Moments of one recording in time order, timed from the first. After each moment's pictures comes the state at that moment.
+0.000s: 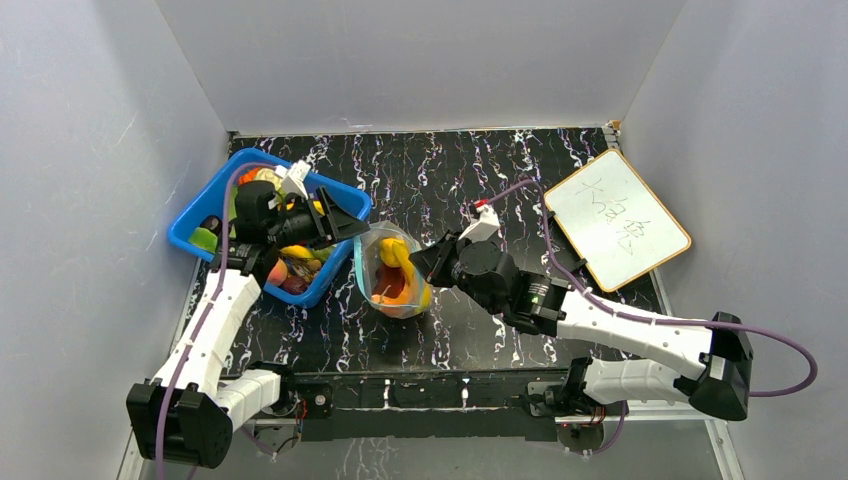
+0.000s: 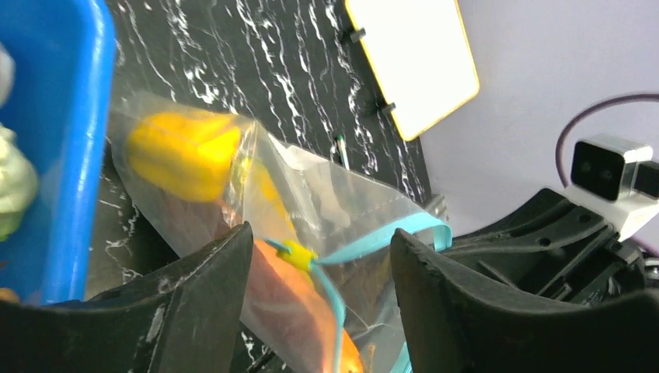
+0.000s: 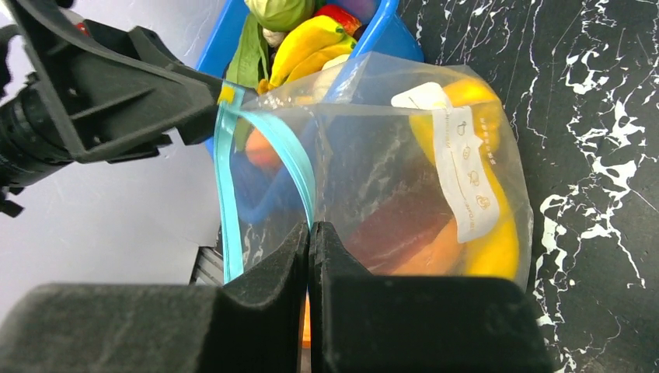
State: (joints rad) left arm -0.13 1.05 0.90 -0.34 0.73 -0.64; right arm 1.10 1.11 0.89 -0.08 0.43 0.94
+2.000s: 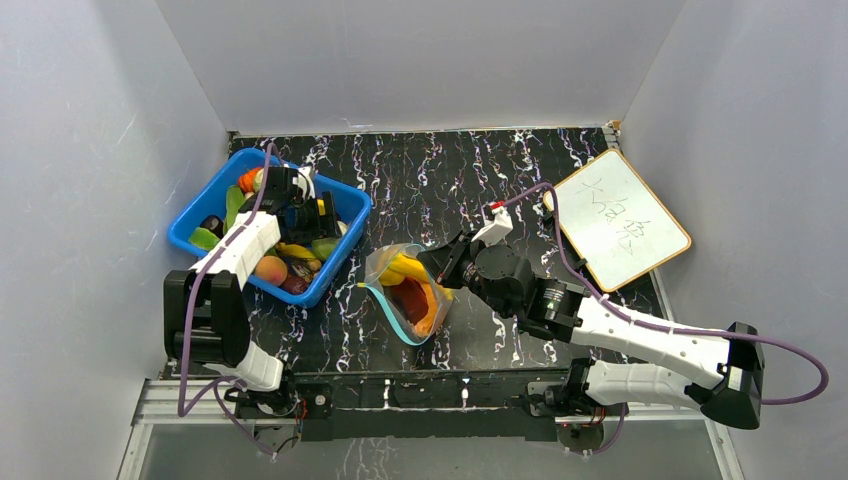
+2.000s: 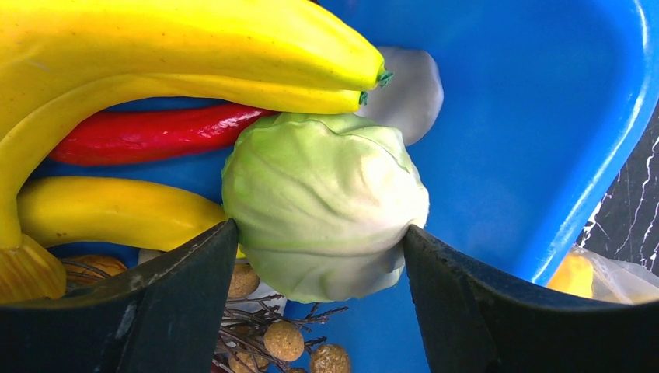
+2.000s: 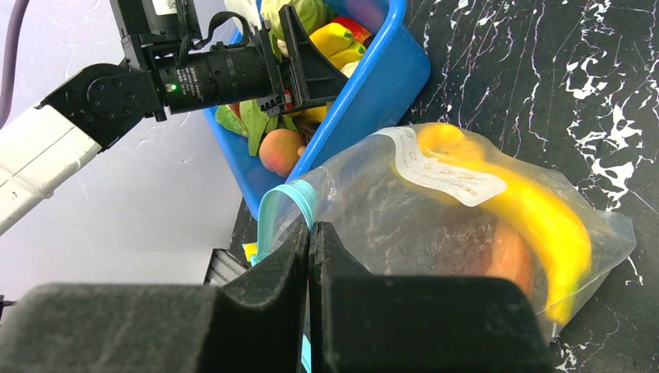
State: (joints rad) left arm -0.09 1.53 1.05 -0.51 0.17 -0.21; right arm 1.10 1.03 0.86 -0.08 0.44 0.95
